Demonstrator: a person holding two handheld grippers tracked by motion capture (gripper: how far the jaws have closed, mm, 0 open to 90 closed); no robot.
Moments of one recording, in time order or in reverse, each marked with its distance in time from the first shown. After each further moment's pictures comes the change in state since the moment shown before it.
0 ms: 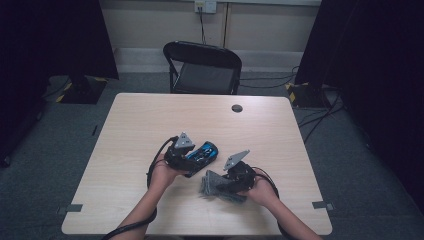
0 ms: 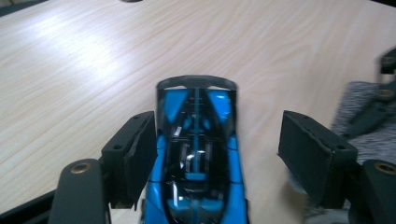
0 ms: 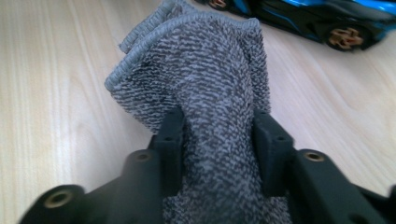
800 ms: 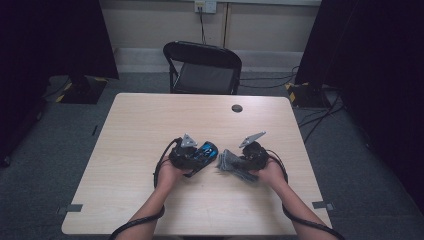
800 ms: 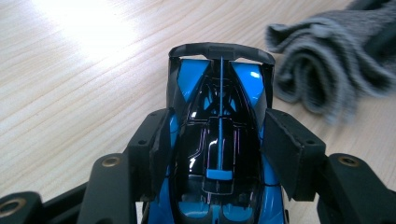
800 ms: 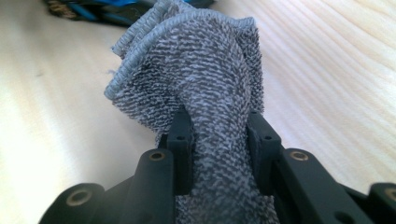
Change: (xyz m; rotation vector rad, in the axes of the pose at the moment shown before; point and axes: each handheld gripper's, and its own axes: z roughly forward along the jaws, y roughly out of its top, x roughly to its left) left arm 0.013 -0.012 0.037 0.089 0.067 -0.077; right arm -0.071 -0.013 -0.021 -0.012 -0.142 0.160
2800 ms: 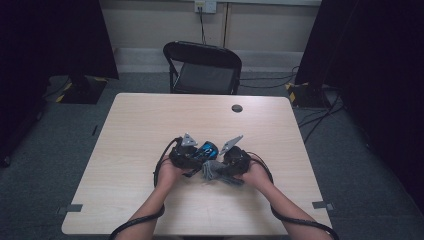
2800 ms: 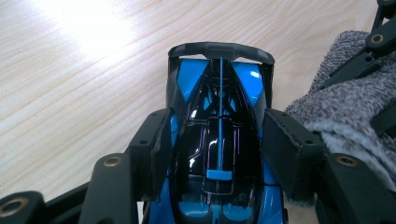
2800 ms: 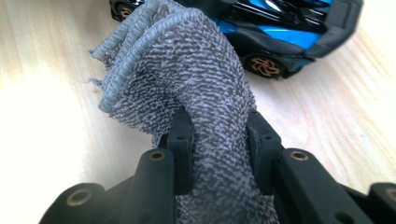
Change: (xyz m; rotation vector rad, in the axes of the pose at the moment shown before) left arm 0.002 0.002 0.000 0.007 -0.015 -0.002; right arm 0.036 0.030 0.030 0.064 0.058 -0.140
